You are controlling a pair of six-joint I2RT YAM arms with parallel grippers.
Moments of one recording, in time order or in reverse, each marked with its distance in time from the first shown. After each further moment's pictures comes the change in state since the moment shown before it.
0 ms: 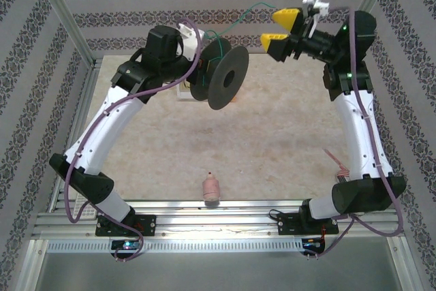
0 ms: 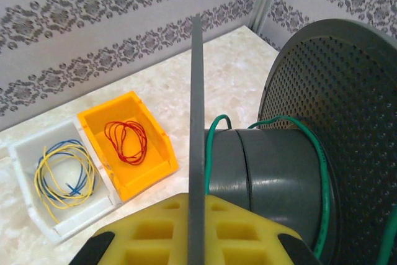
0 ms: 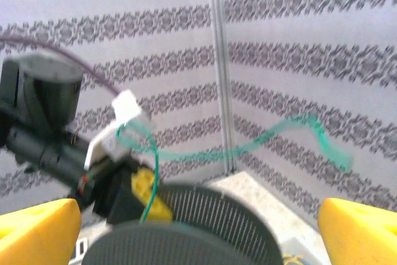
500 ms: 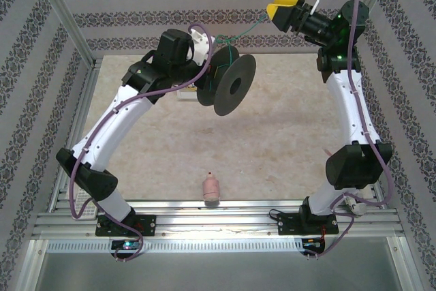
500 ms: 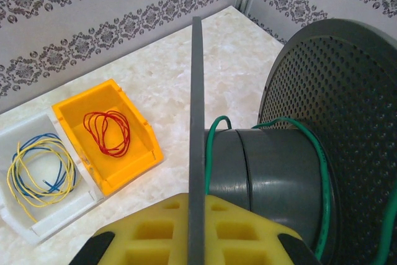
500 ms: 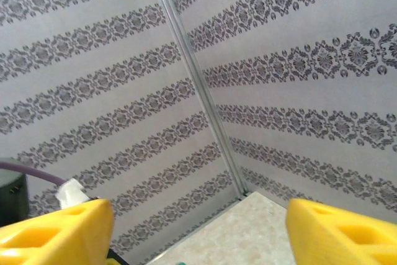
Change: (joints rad) left arm -0.037 0.040 0.003 -0.008 0.000 0.004; right arm -0.030 0.208 0.099 0.249 0.052 0.373
